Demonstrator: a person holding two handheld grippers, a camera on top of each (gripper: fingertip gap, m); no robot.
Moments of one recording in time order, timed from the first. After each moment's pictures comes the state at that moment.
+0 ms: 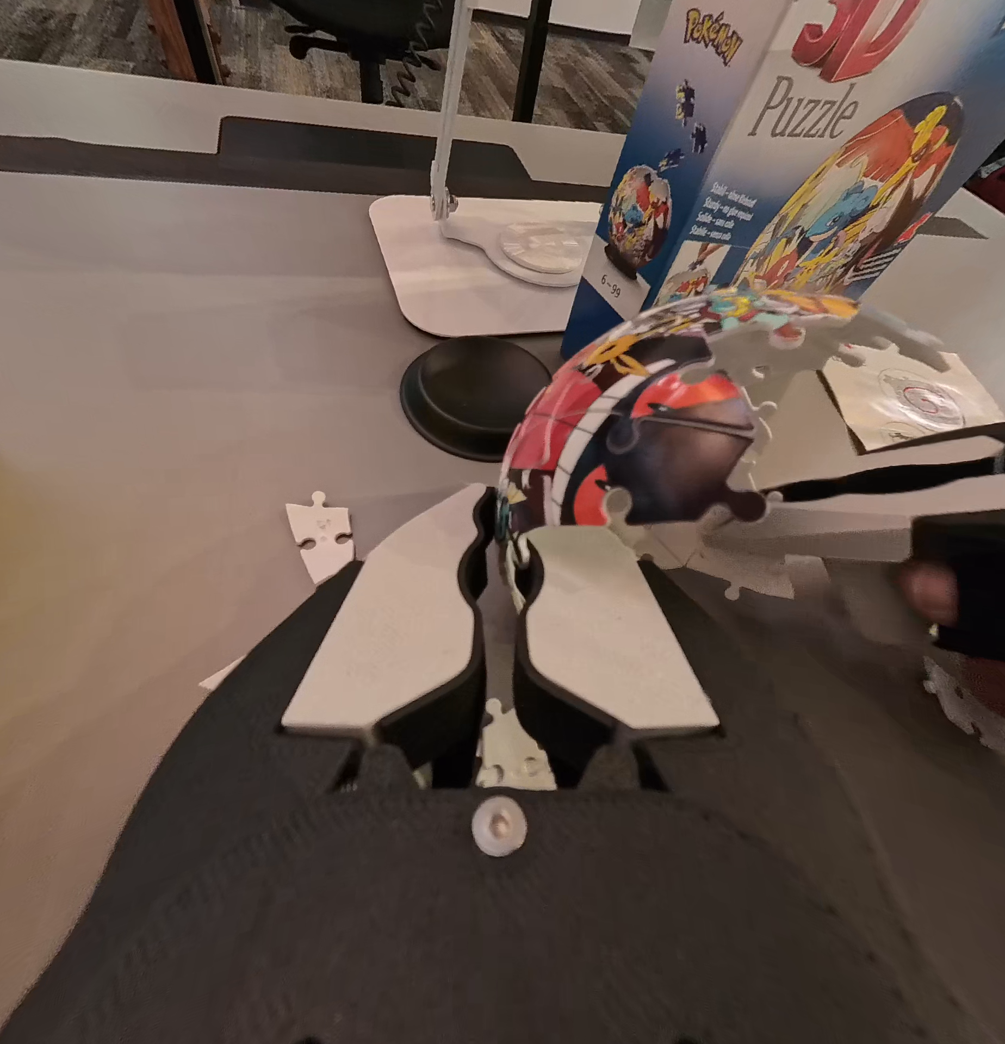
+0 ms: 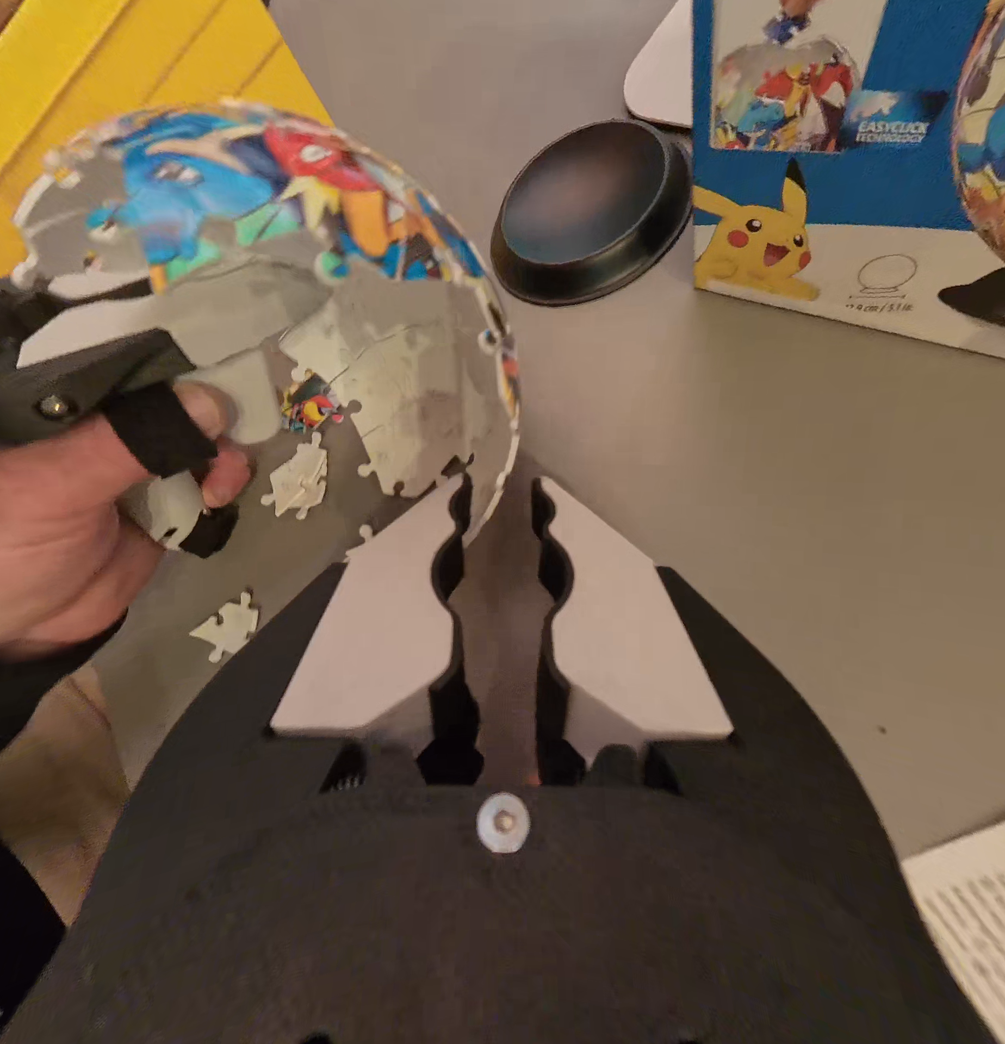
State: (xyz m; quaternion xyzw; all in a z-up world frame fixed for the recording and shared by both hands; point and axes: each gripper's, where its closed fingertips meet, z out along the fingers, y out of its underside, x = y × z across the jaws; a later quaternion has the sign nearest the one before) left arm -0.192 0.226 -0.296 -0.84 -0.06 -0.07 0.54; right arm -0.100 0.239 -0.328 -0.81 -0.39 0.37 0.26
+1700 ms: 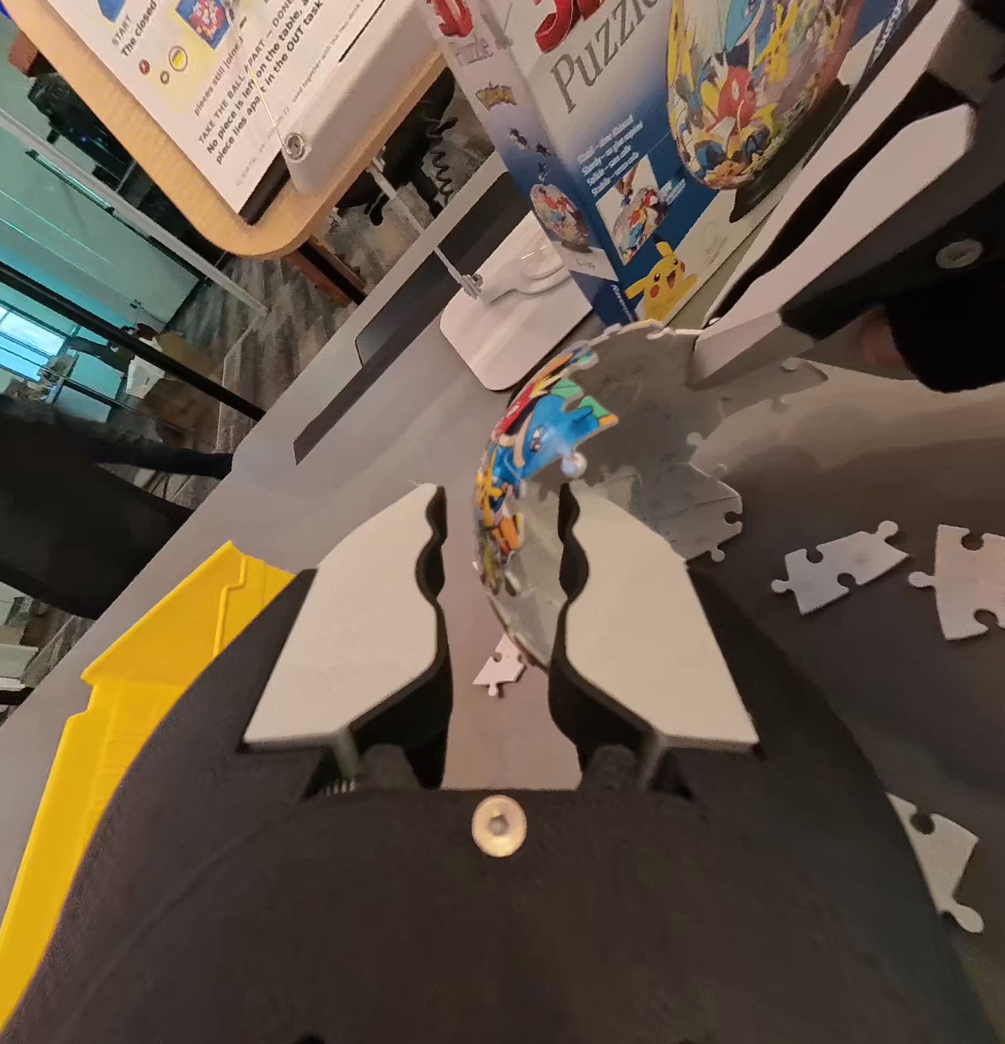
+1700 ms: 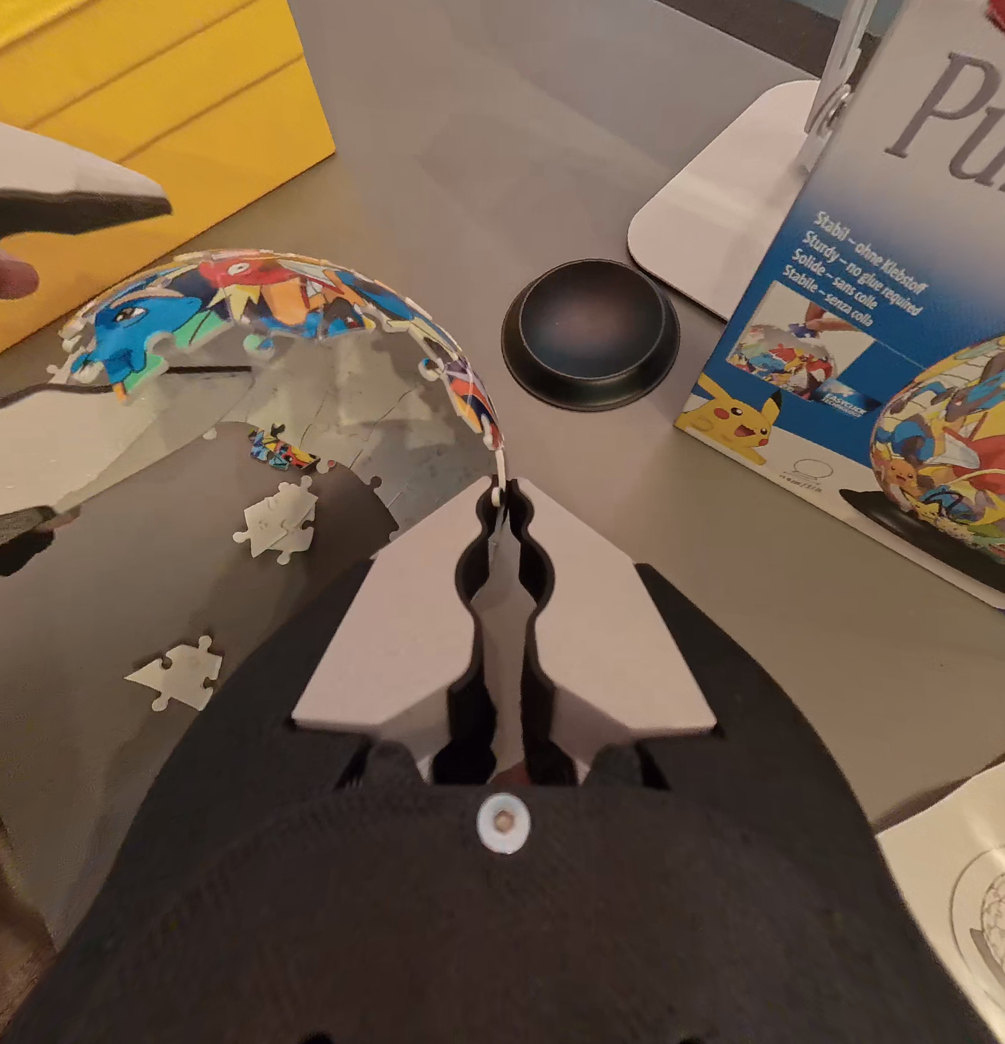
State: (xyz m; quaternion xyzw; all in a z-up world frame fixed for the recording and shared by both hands) left arm -0.188 0.199 -0.244 -0.81 0.21 0.22 0.50; right arm -0.125 0.246 -0.296 -0.78 -0.46 0.26 0.33
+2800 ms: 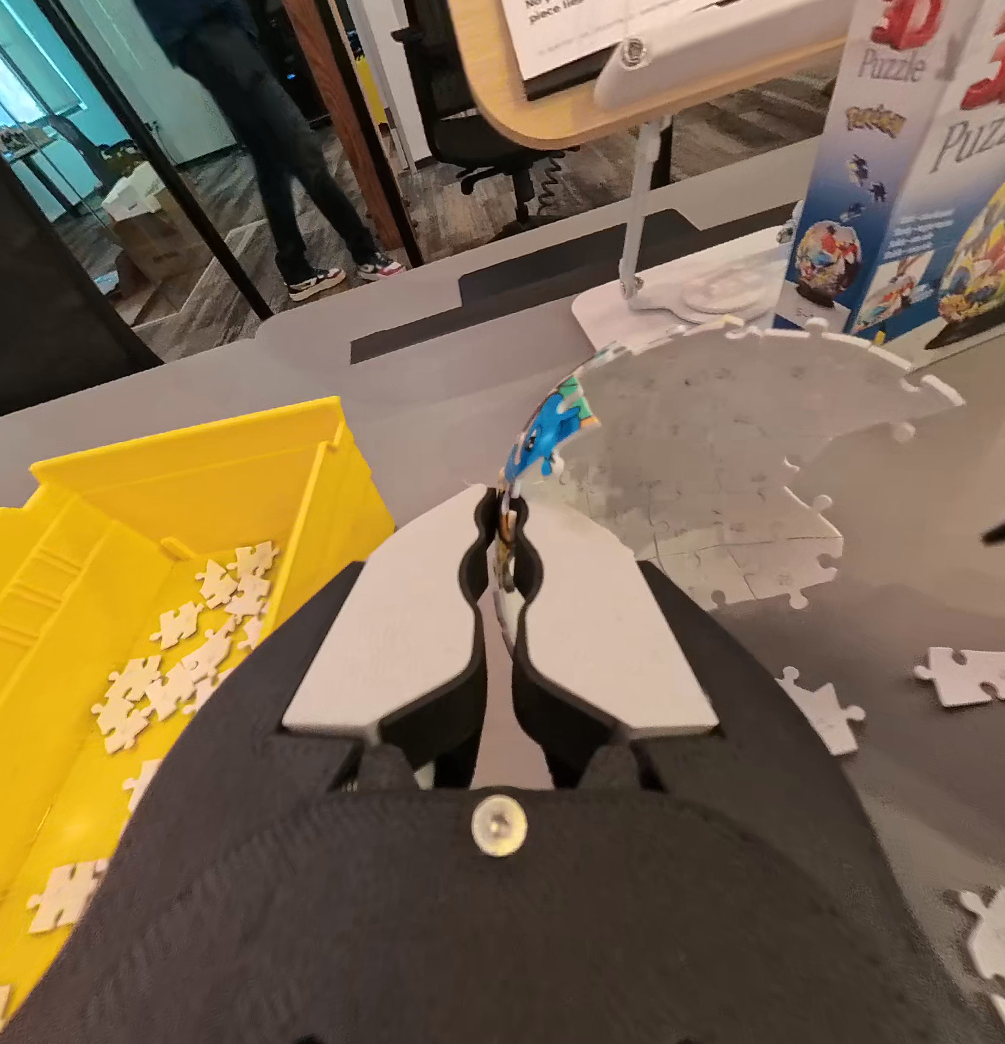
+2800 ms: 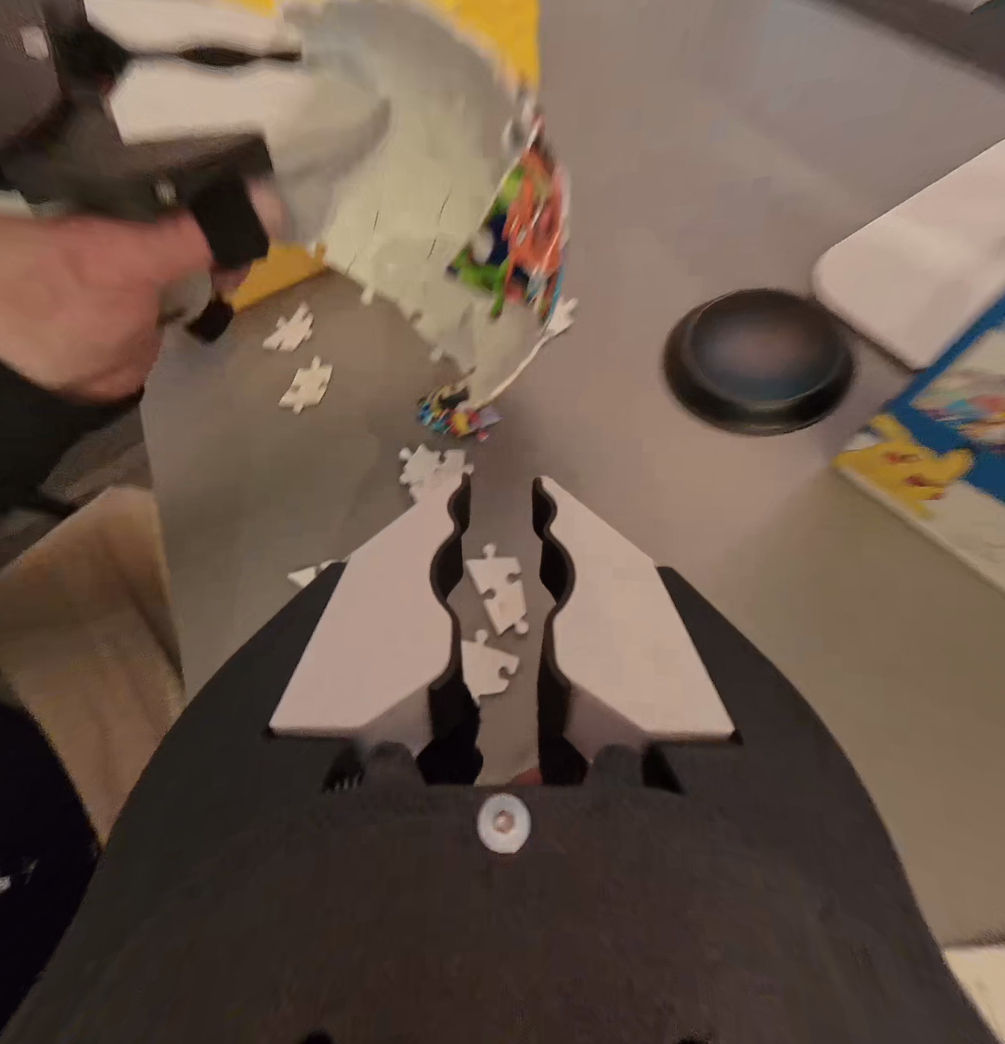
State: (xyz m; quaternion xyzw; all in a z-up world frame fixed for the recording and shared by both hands) left arm -0.284 0.184 -0.231 -0.82 0.01 0.14 0.56; right arm -0.130 0.190 -0.277 -0.71 -0.54 0.36 0.28
